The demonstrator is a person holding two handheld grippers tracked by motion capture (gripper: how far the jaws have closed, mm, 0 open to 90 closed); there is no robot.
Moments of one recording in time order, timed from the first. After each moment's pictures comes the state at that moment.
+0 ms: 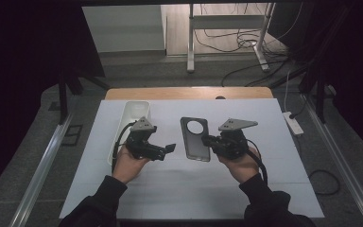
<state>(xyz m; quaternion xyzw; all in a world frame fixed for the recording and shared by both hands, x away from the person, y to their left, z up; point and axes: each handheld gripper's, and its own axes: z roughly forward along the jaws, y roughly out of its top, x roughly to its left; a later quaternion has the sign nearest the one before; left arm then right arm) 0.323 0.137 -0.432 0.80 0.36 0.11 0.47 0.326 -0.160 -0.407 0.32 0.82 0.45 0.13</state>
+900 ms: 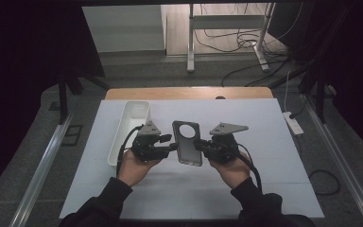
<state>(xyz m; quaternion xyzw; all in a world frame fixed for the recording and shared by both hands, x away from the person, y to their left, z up) 0.313 0.116 -0.433 0.81 0.35 0.11 0.45 0.317 -0.138 -0.415 0.33 0.82 0.46 0.11</state>
